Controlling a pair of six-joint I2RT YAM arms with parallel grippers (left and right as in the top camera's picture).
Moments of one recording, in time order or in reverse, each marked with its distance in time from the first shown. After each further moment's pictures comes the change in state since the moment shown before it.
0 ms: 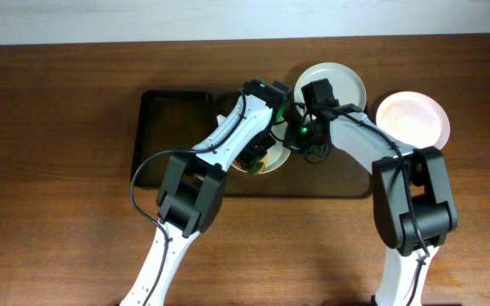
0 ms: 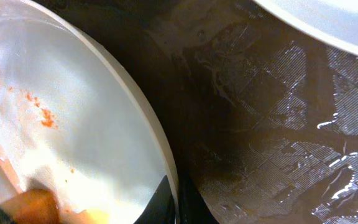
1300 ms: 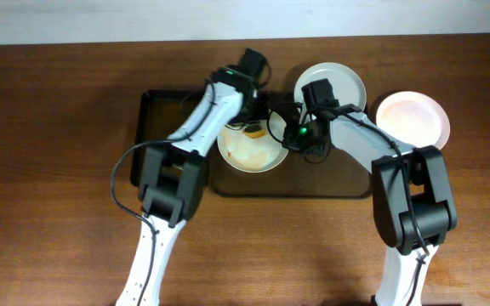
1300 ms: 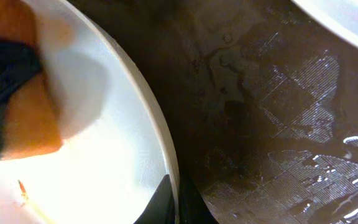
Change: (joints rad) left arm 0.152 -0.006 -0.009 0.474 0.239 0.836; right arm -0.006 0.007 0.000 0.014 -0.044 -0.062
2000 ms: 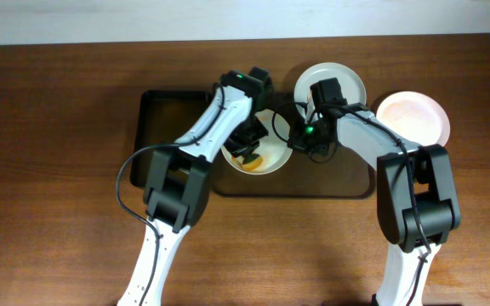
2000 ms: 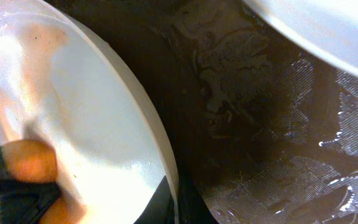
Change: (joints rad) left arm -0.069 -0.022 -0.021 -0.356 -0.093 -0.557; right arm -0.040 0.007 0.000 -0.011 -0.056 -0.029
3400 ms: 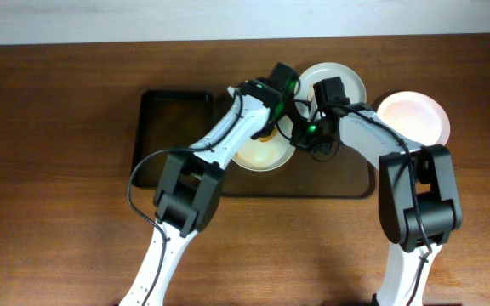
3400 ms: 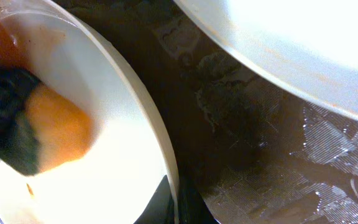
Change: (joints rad) left arm -0.069 0.004 -0.009 0.385 -0.279 -0.169; right arm -0.011 0.000 0.000 0.008 0.019 0.000
